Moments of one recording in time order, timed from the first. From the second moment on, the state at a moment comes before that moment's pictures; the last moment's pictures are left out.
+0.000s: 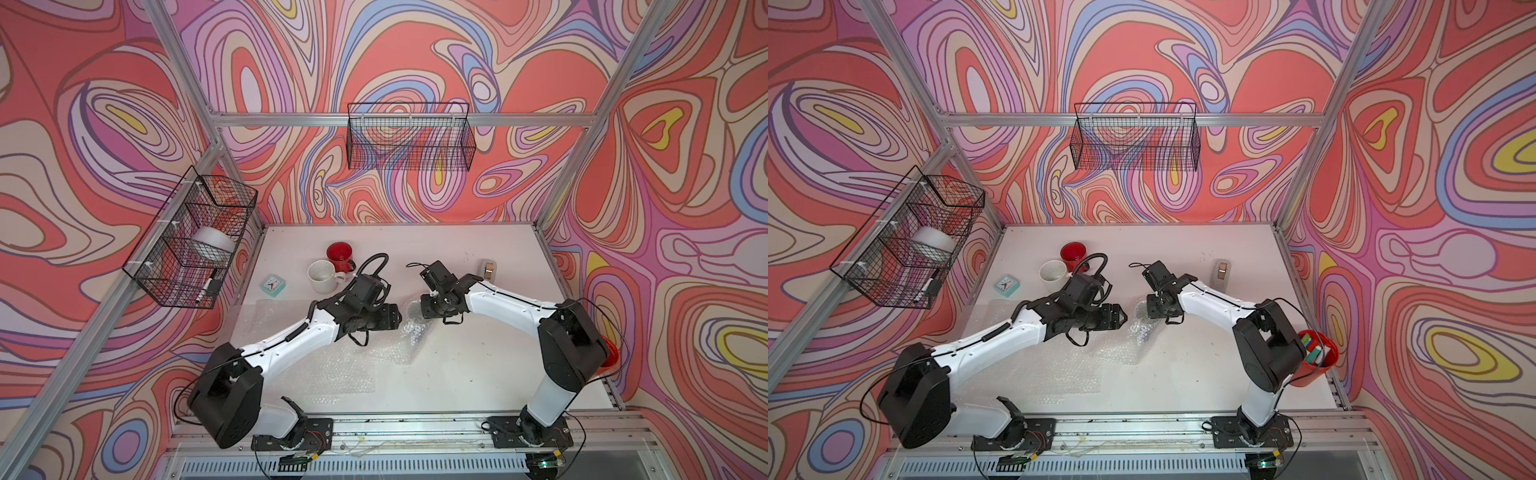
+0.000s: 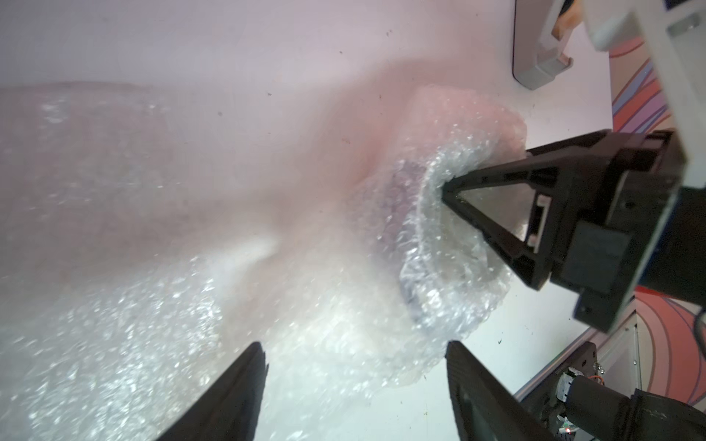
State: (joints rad) left arm -0.63 1.35 0.87 -0.46 0.16 -0.68; right arm 0.63 1.74 1.21 -0.65 0.07 0.49
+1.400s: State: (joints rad) left arm -0.56 1.23 0.64 -0.51 0.23 -0.73; right arm 0.62 1.74 1.22 -0.67 0.09 0.49
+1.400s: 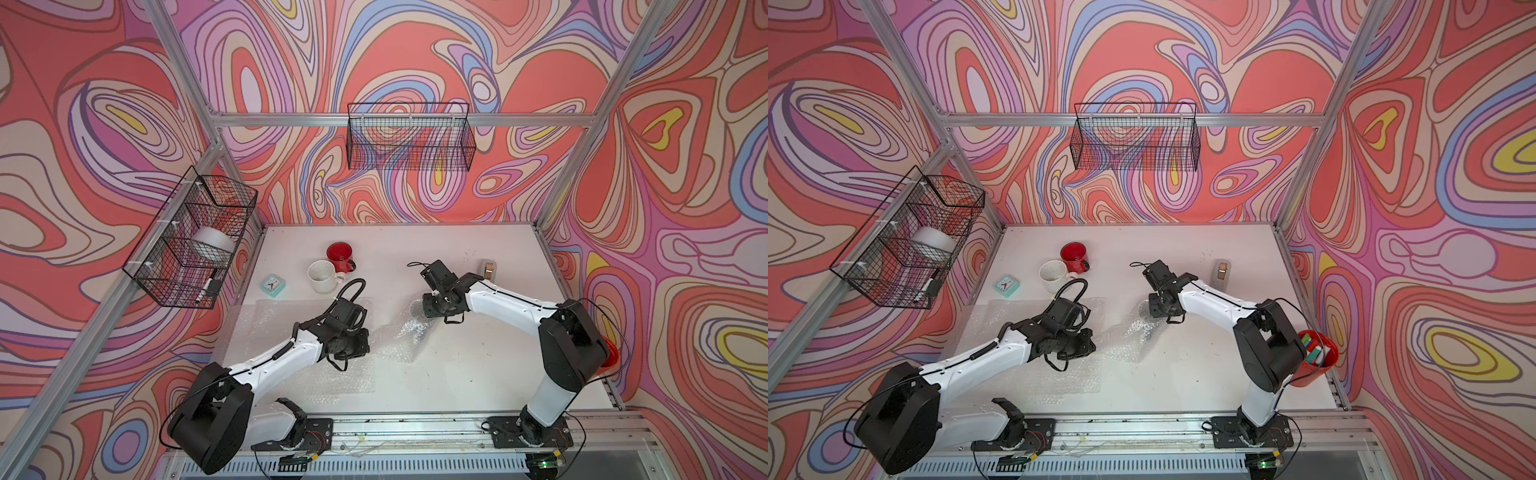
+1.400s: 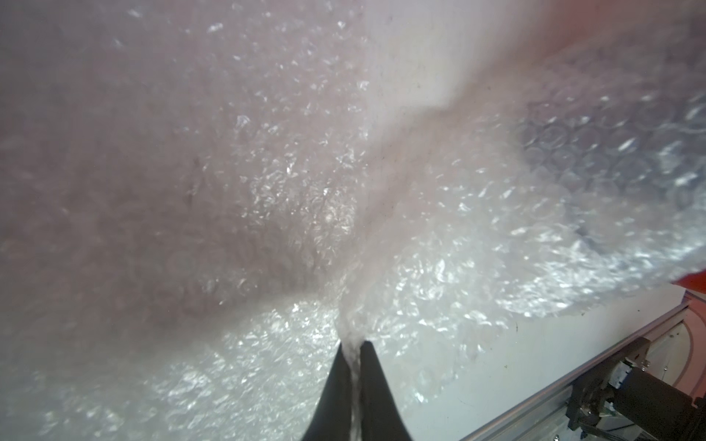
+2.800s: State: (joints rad) left arm -0.67 1.65 1.16 -0.36 0.37 -0.83; right arm 0.62 1.64 1.15 -0.52 -0.07 0.38
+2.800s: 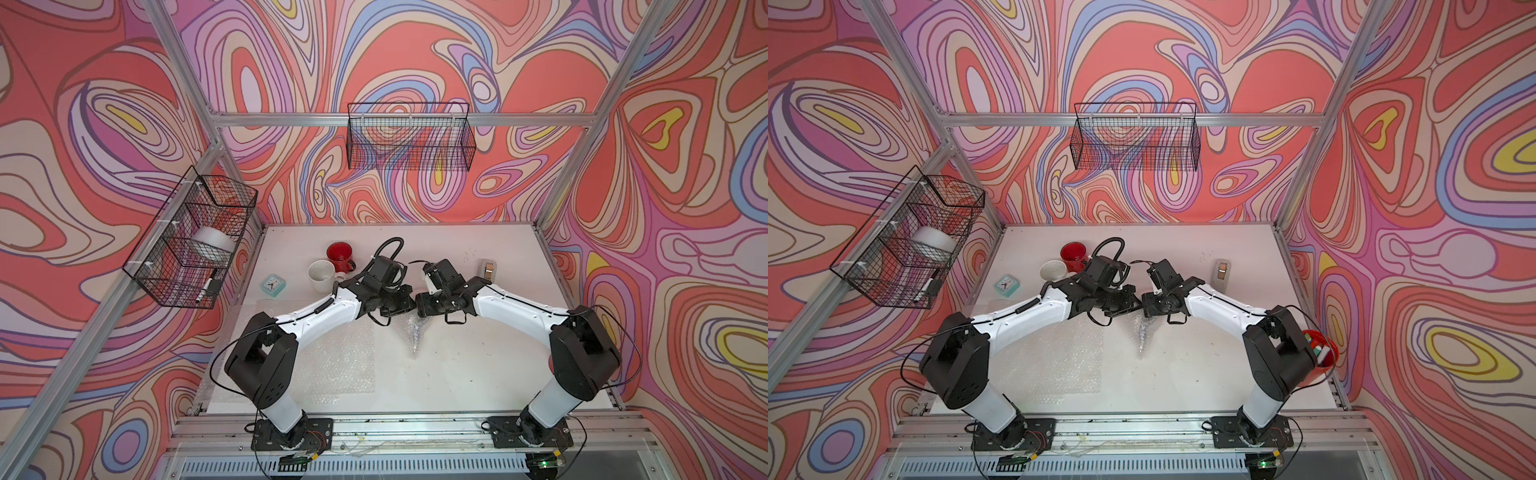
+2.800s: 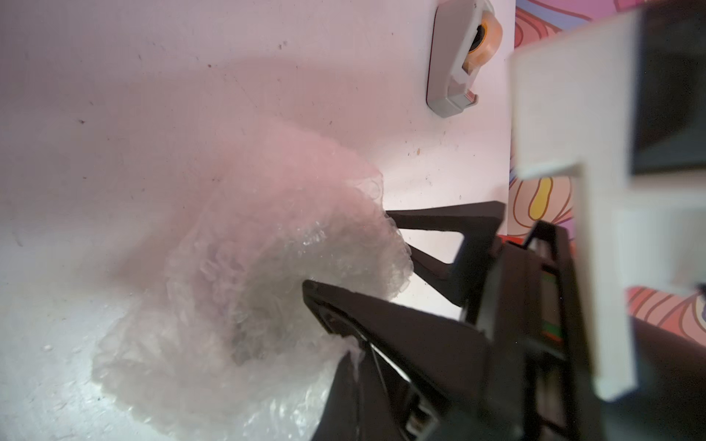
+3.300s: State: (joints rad) left arm -0.67 1.77 1.29 -0.46 0.36 -0.85; right arm 0.58 1.53 1.11 -0.56 0.03 0.42
